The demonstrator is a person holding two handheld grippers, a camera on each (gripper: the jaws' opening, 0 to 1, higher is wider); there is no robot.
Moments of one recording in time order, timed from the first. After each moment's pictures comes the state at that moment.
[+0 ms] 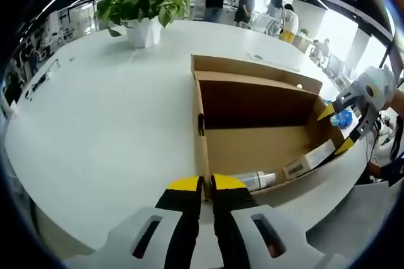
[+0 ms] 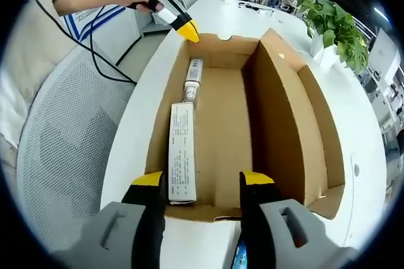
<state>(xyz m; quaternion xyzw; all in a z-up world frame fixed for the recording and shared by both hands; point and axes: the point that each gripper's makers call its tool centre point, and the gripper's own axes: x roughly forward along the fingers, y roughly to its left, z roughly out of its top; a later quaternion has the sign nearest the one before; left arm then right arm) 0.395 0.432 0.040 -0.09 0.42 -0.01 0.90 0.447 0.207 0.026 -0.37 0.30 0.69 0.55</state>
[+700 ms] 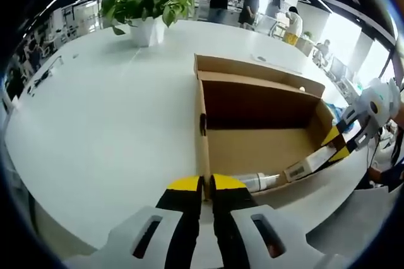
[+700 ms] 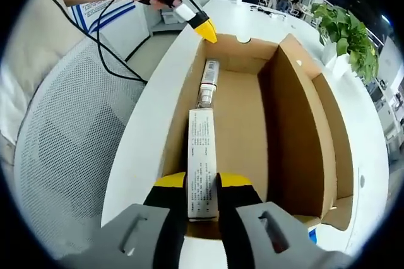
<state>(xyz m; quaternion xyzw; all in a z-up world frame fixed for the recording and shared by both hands) 0.395 0.432 0.040 -0.10 0.42 0.01 0.90 0.426 0.214 0.018 -0.37 0.28 0.71 0.53</state>
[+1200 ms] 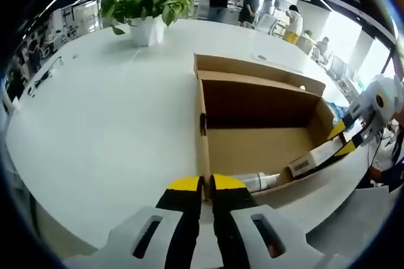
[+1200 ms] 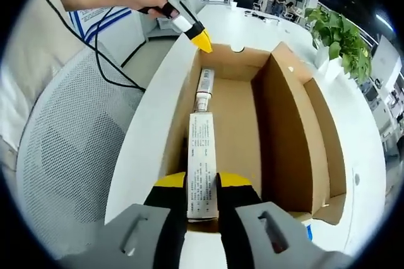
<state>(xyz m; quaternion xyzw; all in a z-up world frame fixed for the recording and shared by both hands) 0.394 0.431 0.040 -0.09 0.43 0.01 0.90 0.430 0.214 0.038 -0.36 0.27 0.70 0.55</state>
